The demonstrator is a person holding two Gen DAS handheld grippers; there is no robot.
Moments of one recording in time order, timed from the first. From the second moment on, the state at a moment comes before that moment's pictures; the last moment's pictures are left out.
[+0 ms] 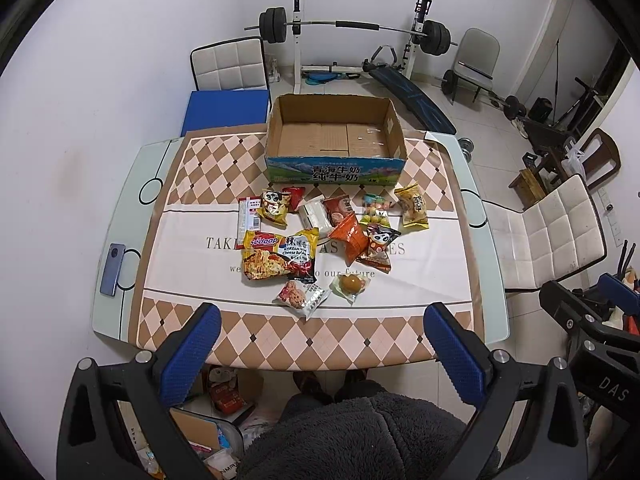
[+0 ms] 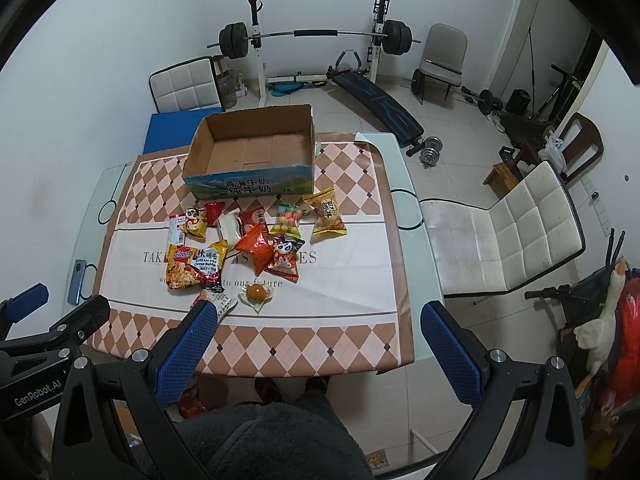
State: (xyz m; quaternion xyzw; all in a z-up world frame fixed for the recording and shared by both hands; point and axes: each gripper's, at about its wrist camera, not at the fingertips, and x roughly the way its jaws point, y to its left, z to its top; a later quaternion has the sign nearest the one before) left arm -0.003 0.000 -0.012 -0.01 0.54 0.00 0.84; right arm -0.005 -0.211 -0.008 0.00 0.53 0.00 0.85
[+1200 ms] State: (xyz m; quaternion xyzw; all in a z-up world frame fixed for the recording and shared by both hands) left arm -0.003 0.001 -0.013 -0.02 0.54 0.00 0.84; right arm -0.003 -0.208 -0.011 0.00 0.53 0.00 0.85
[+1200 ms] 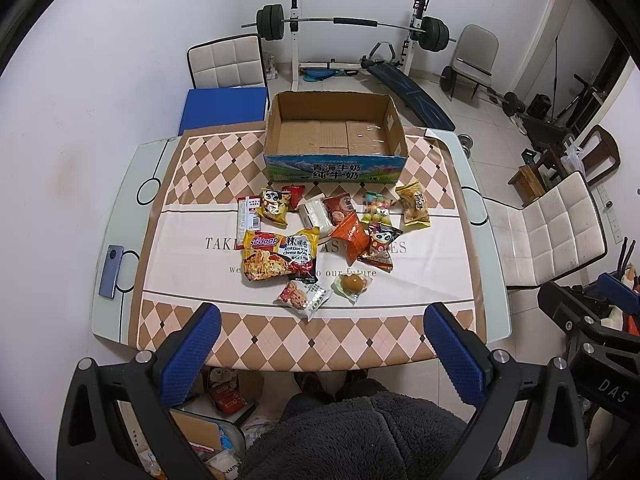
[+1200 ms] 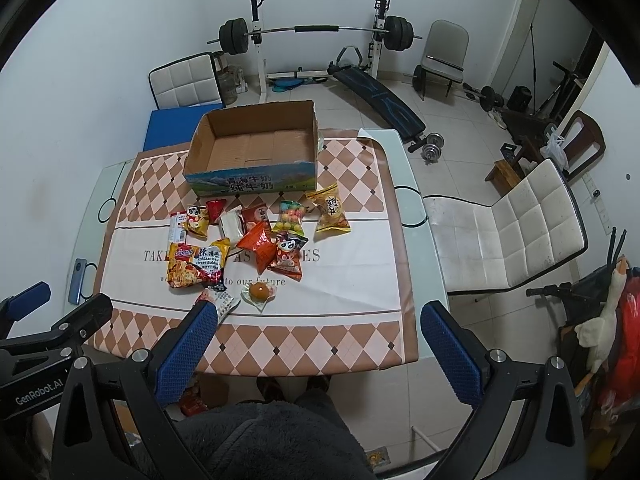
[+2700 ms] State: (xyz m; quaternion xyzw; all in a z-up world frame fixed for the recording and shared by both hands) left arm 0.172 0.154 -0.304 -0.35 0.70 0.16 0.60; right arm 0.187 -0.168 -0.307 0.06 0.68 0.02 0.73
